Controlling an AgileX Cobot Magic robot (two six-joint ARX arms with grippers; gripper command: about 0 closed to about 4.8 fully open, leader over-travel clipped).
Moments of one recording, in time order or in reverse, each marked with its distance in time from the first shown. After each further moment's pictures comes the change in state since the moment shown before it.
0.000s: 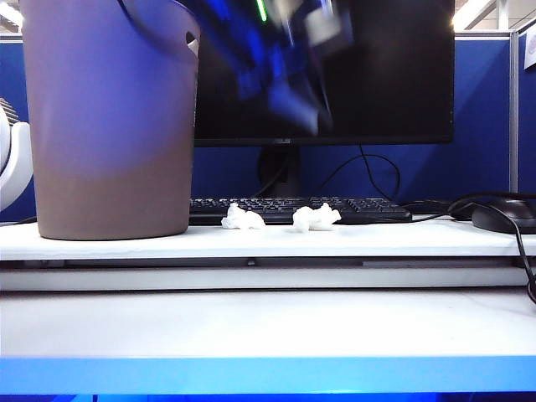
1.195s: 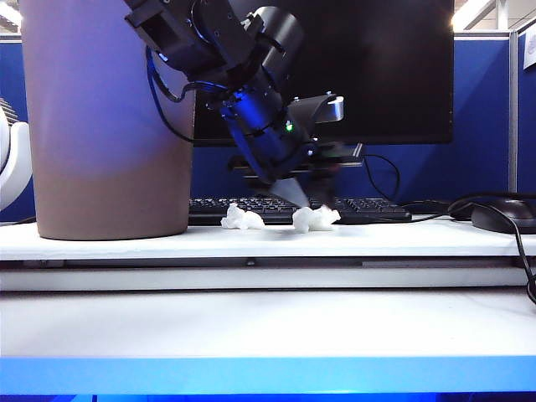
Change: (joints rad) left arm 0.002 0.223 0.000 0.183 -0.180 0.037; right arm 0.002 -0.082 -0.019 -0.048 -0.004 0.019
